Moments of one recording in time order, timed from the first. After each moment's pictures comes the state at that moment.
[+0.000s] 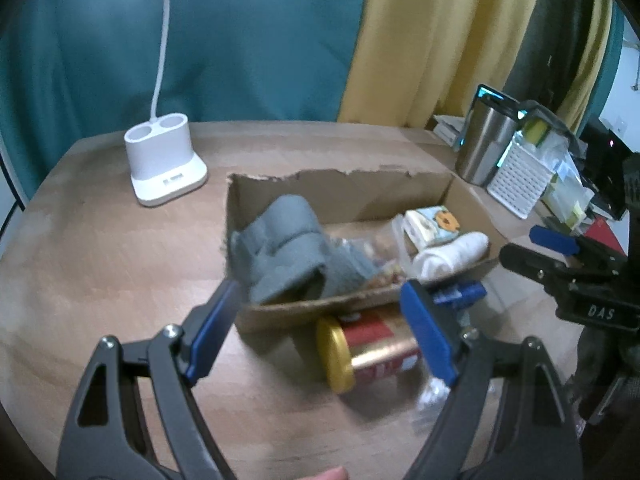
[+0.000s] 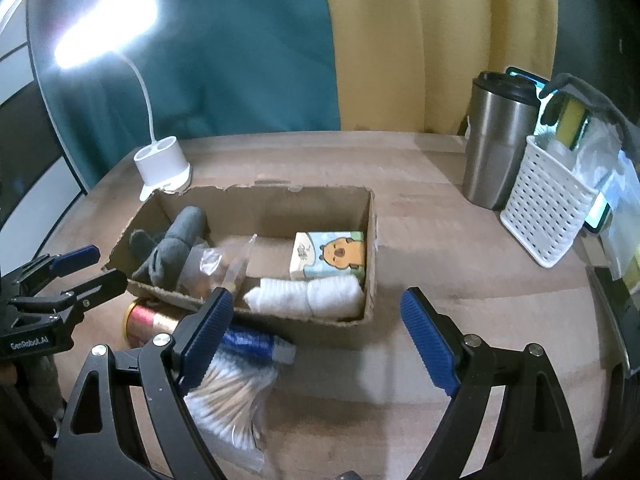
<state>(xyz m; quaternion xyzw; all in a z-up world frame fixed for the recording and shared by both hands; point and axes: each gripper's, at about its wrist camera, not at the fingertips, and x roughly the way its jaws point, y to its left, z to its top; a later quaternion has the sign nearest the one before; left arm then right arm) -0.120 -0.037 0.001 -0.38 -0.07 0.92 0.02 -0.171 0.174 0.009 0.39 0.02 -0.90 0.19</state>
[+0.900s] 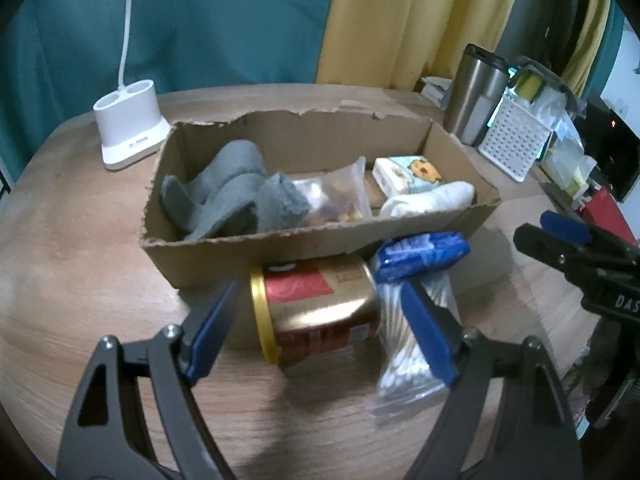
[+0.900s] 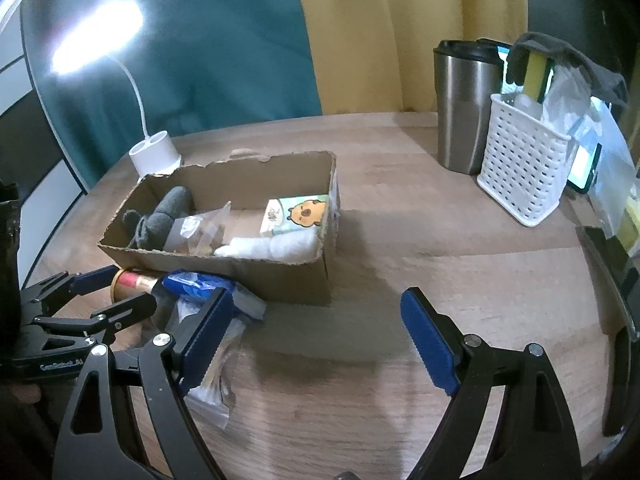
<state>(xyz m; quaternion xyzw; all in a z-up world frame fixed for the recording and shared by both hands) -0.120 0.009 -0.033 -0.42 -0.06 0.90 0.02 -0.151 0.211 -0.006 0.40 0.00 -0.90 0.18</state>
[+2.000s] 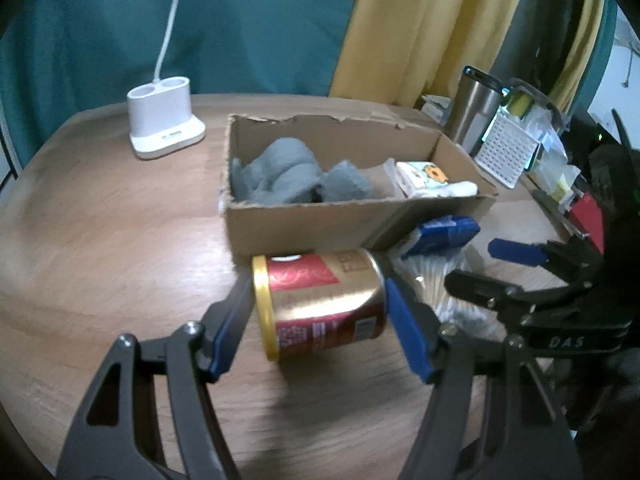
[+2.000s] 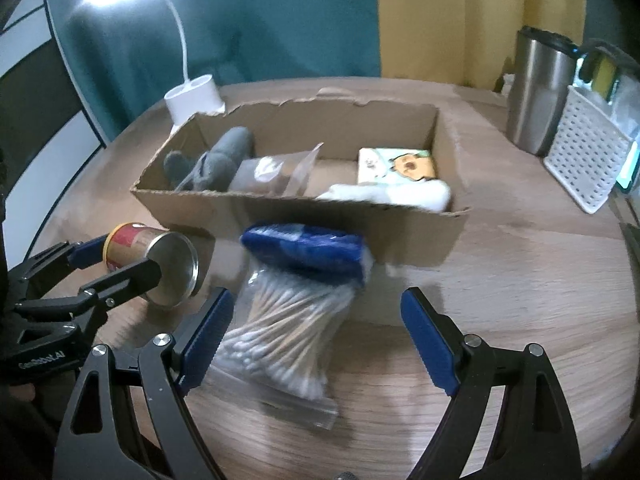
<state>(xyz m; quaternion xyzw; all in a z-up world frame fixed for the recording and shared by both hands) -0.077 -0.045 -0.031 -0.39 -0.09 0.91 0.04 -0.131 0.130 -0.029 0.44 0.04 -0.87 0.22</state>
